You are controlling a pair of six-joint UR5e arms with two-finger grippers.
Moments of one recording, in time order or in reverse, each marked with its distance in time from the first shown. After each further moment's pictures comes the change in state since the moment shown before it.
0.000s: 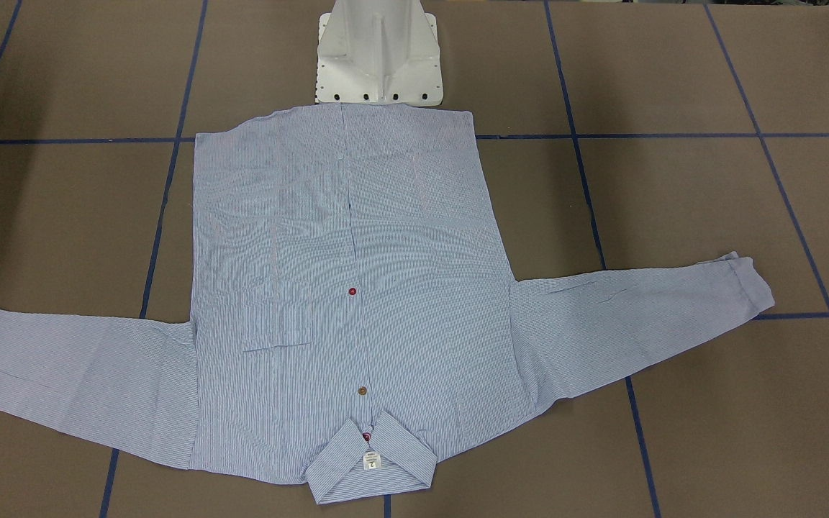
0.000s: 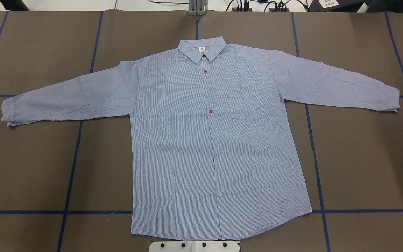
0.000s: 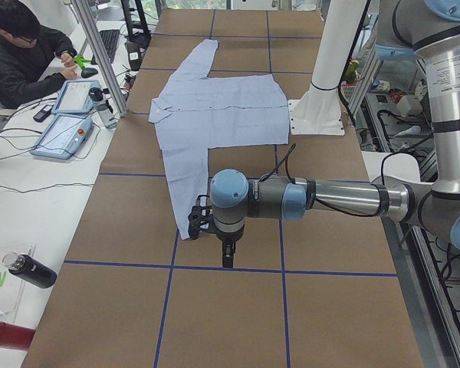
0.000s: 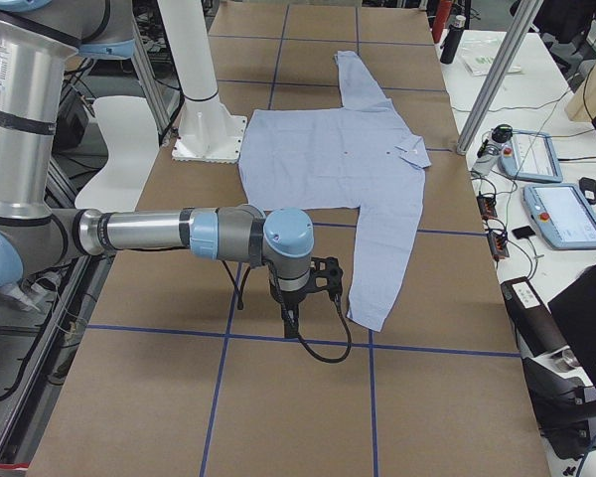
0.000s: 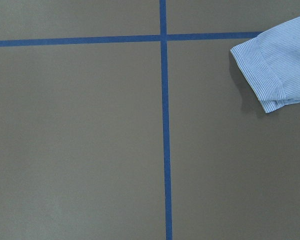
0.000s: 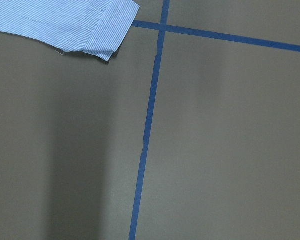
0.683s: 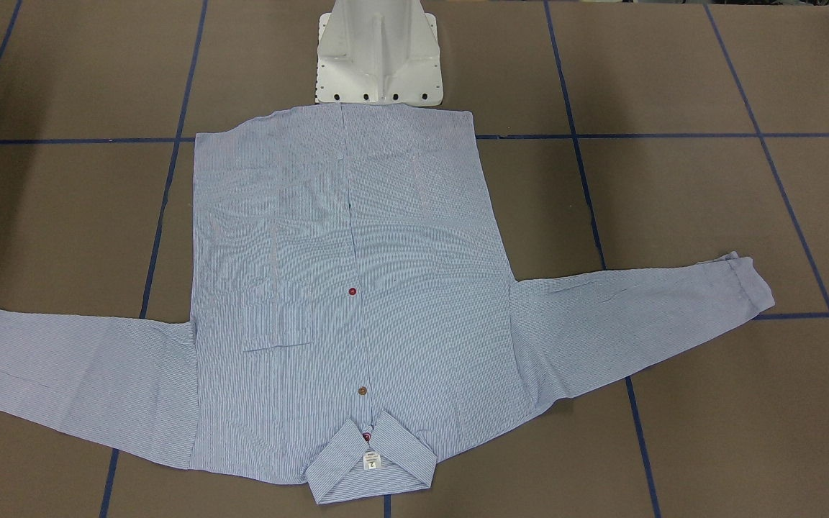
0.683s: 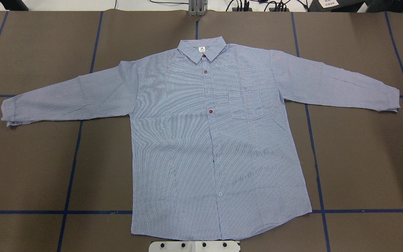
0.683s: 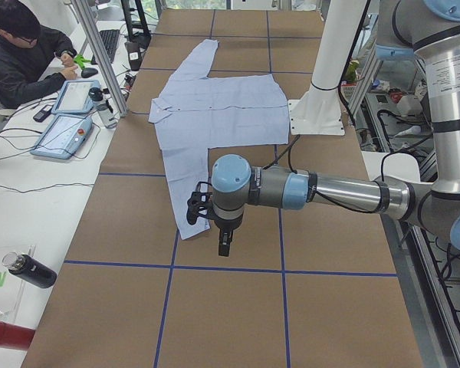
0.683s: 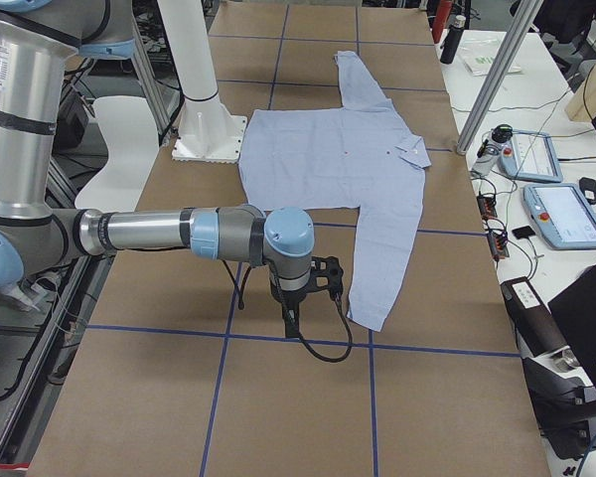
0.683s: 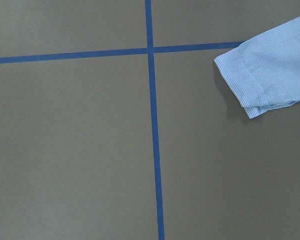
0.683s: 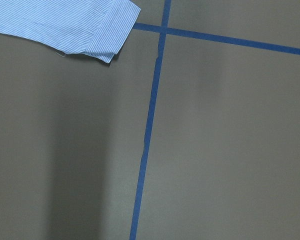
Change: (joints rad) left arm 0.001 -0.008 -0.072 -0.009 -0.001 0.003; right arm 0.000 0.006 0.003 0.001 0.000 0.000
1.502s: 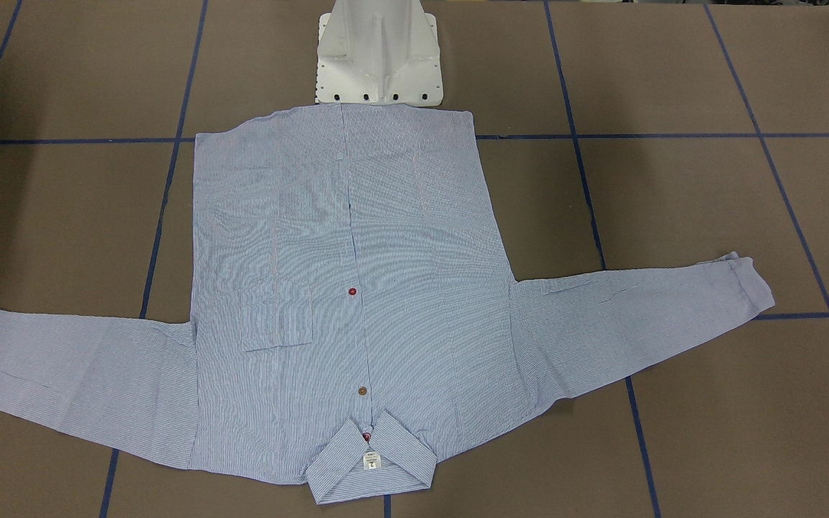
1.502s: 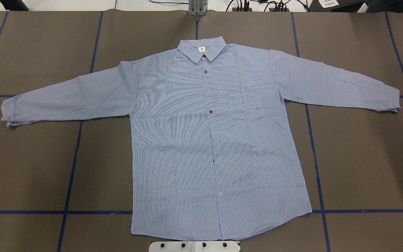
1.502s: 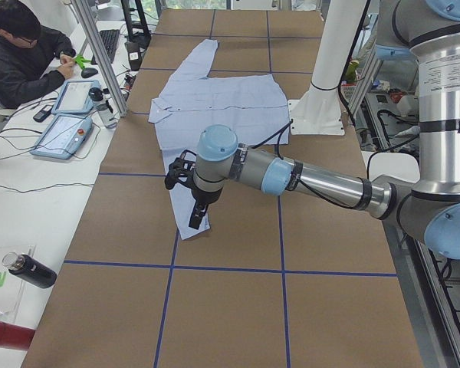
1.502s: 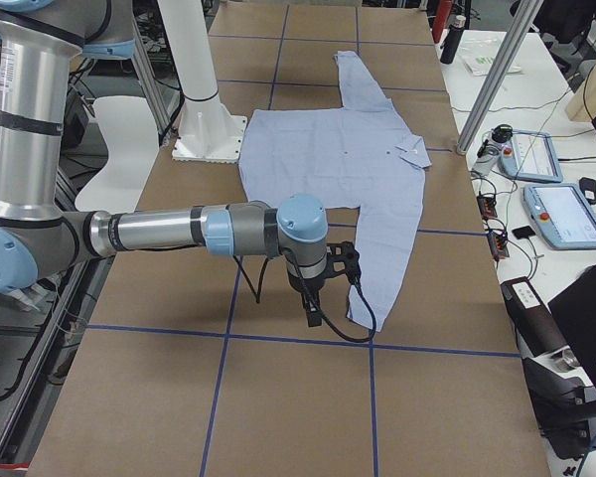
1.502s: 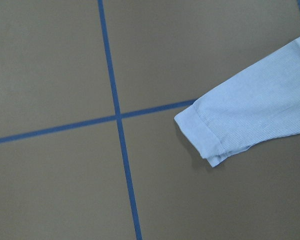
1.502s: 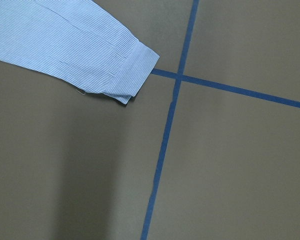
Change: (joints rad) left arm -0.001 -0.137 0.023 -0.136 -0.003 -0.007; right arm -0.044 0.050 -0.035 0.150 0.023 0.040
